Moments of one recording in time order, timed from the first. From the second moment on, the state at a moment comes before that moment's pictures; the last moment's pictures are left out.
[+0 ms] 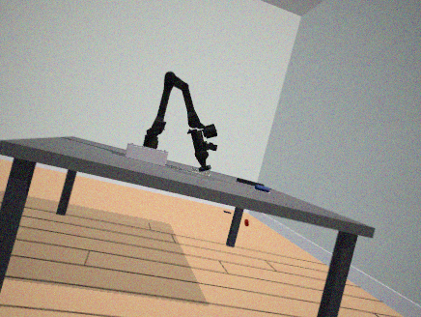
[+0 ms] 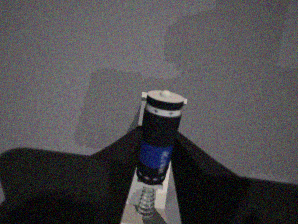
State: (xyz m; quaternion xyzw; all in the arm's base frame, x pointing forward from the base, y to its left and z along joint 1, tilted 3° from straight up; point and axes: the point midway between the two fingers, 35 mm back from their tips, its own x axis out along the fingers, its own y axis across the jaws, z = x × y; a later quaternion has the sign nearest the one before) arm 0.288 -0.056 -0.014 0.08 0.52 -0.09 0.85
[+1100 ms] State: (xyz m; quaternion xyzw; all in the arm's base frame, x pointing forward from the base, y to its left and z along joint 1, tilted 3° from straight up) arm 0.267 -0.050 -0.017 0.08 0.51 -0.09 0.85
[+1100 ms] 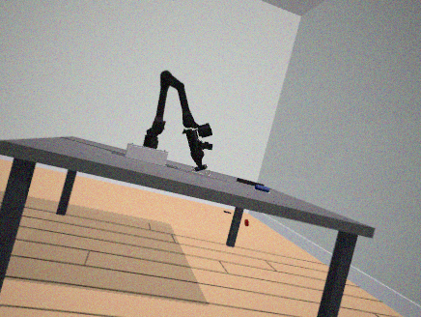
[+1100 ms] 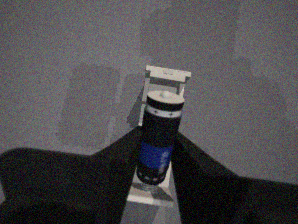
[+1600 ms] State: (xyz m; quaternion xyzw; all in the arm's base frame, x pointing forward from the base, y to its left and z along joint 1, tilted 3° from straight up) arm 0.268 -0.051 -0.019 0.08 0.53 -0.09 0.84
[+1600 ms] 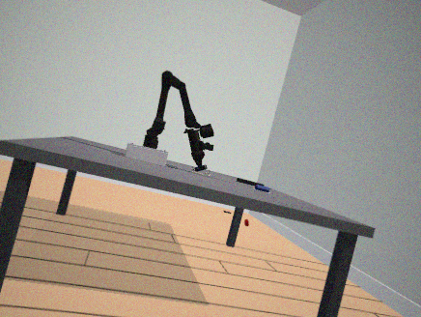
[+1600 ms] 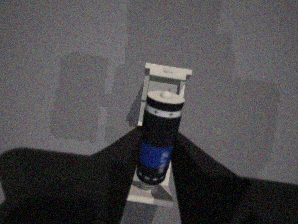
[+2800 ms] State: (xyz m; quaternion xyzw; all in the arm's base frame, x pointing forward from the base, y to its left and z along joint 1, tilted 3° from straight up) arm 0.279 -0.054 -0.024 0.09 0.61 -0.08 0.78
